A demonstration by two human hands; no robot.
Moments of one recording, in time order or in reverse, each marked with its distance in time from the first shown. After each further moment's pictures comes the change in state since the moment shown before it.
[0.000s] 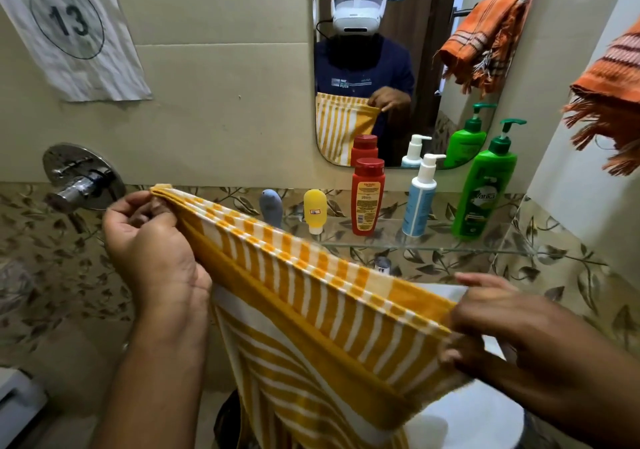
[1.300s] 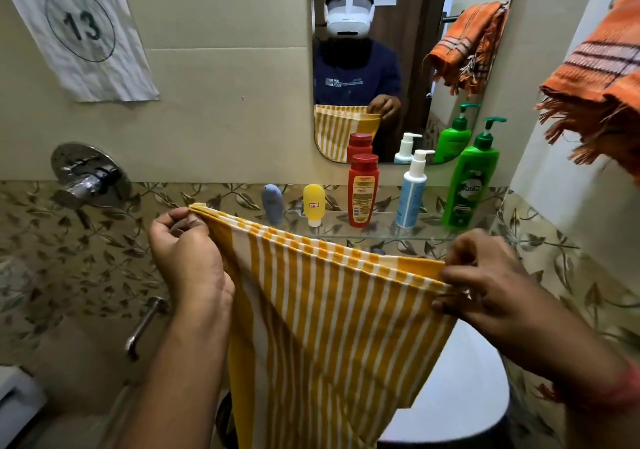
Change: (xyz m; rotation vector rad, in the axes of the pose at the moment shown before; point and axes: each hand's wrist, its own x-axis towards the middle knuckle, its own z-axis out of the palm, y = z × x) left_hand -0.024 -0.009 -0.021 0.119 -0.040 -0.161; right_hand -0.008 -0.003 0.006 -0.158 0.037 0.351
